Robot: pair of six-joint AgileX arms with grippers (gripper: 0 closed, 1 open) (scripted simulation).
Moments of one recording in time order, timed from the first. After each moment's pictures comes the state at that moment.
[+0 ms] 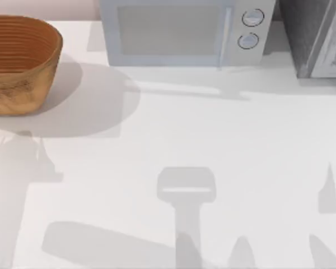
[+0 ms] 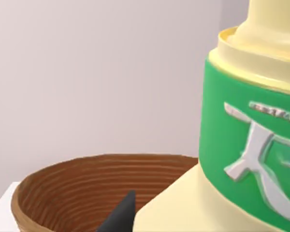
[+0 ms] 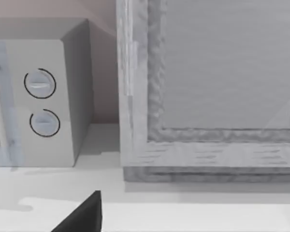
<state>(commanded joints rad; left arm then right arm) 0.03 0.34 0.25 0.13 0.03 0.00 0.00 0.00 0.00 0.00 0.00 0.00</state>
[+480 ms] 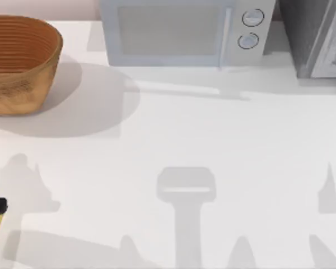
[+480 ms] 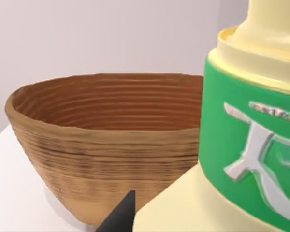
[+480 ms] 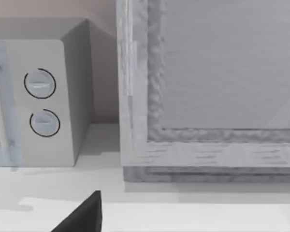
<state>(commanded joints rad) 0.00 0.00 0.00 0.00 0.00 0.00 0.00 0.00 0.00 0.00 0.00 0.00</state>
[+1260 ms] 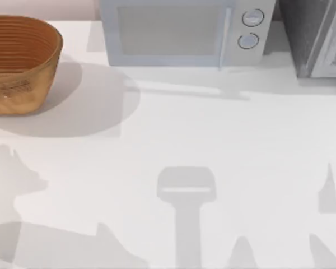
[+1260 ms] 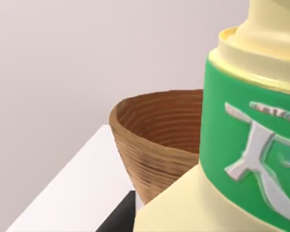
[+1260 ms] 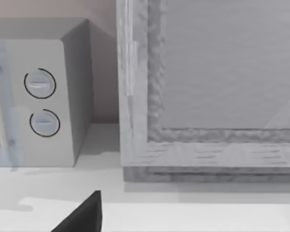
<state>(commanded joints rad) 0.03 0.30 0.05 0.26 -0.22 0.01 0.00 0.00 0.00 0.00 0.00 0.00</state>
